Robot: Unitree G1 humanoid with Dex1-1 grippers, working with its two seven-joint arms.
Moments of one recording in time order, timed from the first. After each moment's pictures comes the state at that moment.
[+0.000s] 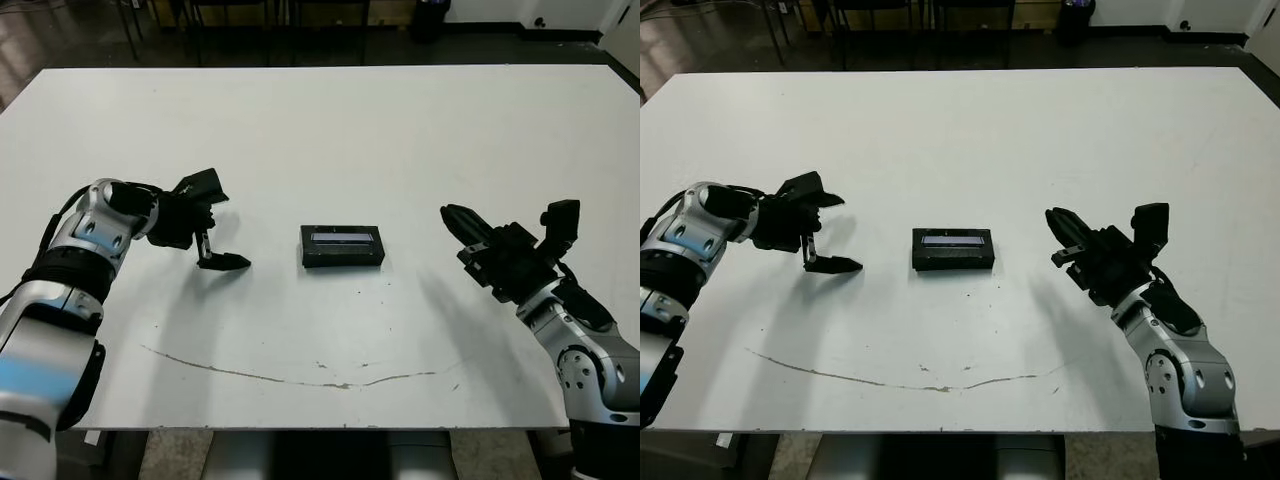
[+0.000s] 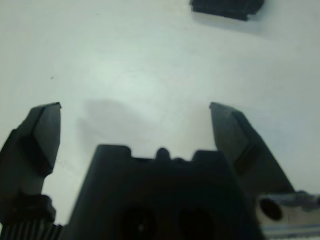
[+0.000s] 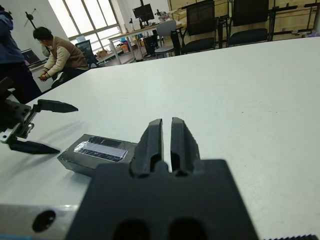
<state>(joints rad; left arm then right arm) -0.72 0.56 -0.21 0.71 0.04 0.14 -1.02 -0.11 -0.36 -0.14 -0.16 0.50 0.44 0.44</state>
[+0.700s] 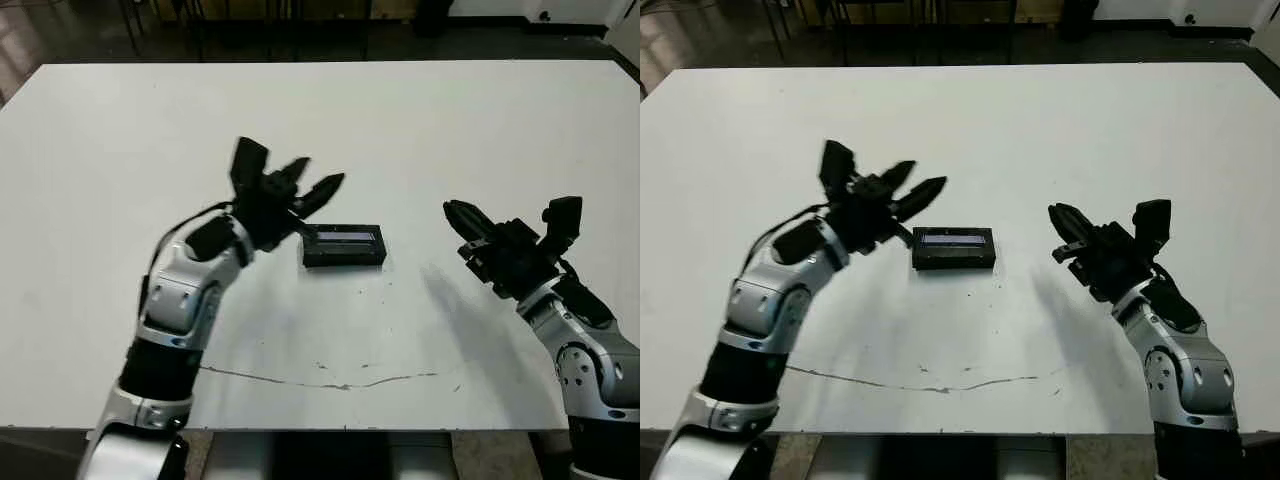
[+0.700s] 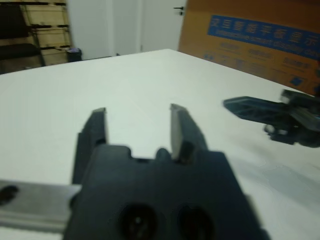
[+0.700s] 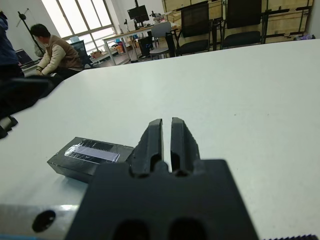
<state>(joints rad) -0.44 0.13 -0.17 -0.05 -0.23 0.46 -0.47 -0.12 -0.36 -0.14 -0.16 0.48 0.43 0.41</state>
